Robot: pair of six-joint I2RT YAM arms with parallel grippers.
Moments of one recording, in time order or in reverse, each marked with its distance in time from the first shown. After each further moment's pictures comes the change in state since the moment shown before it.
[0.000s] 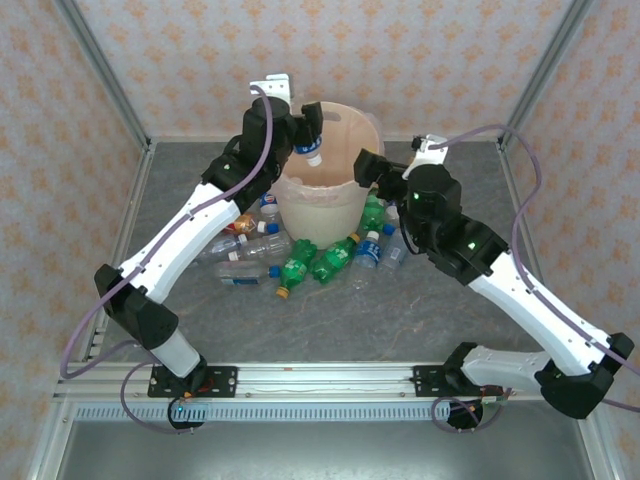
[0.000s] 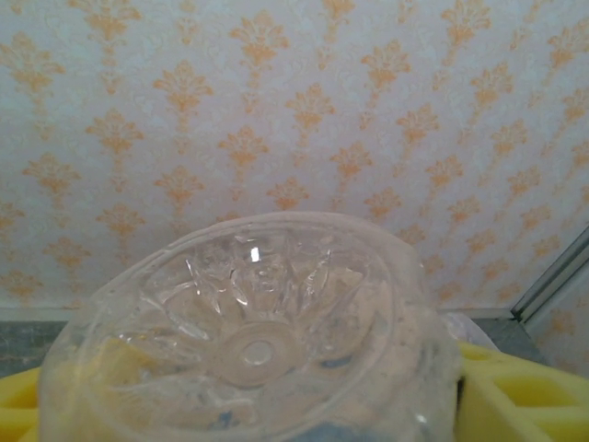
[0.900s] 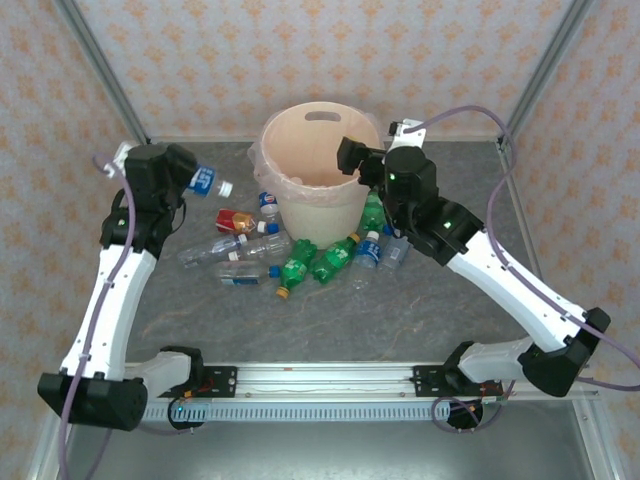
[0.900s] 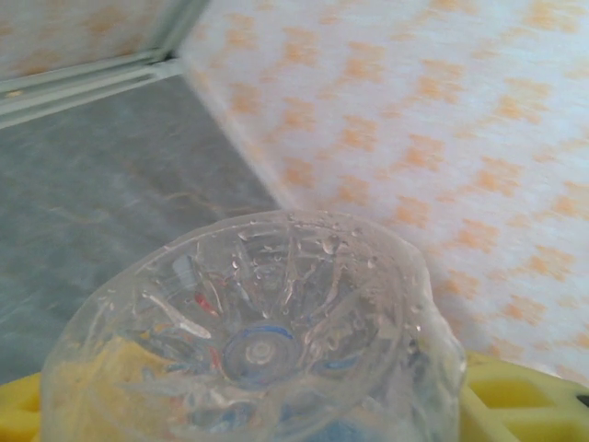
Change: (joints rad) left arm 0.481 -0.481 -0.468 -0.224 0.130 -0.625; right arm 0.000 0.156 0.116 0.022 0.013 -0.043
